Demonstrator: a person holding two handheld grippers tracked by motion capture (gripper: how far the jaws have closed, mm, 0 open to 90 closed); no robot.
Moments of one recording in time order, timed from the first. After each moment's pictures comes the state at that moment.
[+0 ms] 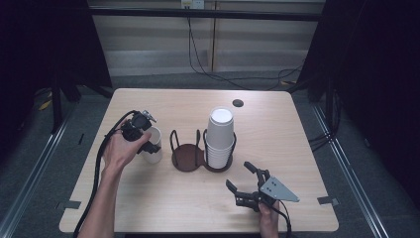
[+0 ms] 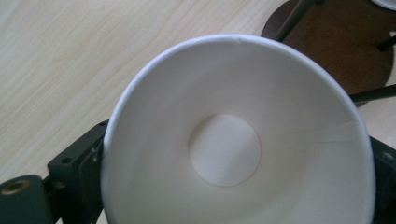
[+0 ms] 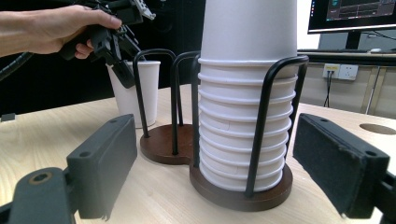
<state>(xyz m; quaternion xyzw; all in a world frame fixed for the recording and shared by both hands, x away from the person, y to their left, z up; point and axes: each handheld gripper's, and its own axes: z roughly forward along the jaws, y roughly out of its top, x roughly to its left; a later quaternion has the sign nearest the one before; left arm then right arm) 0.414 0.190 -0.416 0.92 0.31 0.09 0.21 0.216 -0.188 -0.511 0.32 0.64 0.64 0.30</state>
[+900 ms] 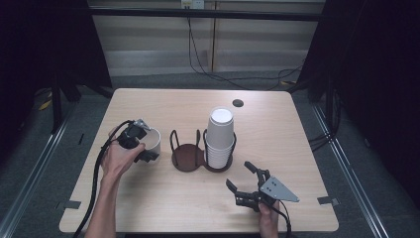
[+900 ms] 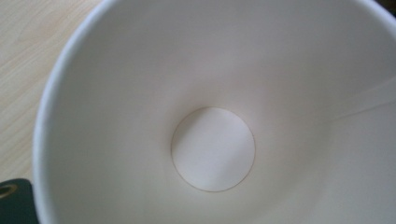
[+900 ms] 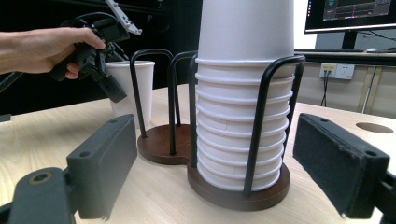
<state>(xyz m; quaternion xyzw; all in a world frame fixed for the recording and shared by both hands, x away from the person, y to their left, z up) 0.402 0.213 -0.447 0.91 0.31 0.07 0.27 0.216 -0.187 -0.511 0.32 0.63 0.64 0.30</state>
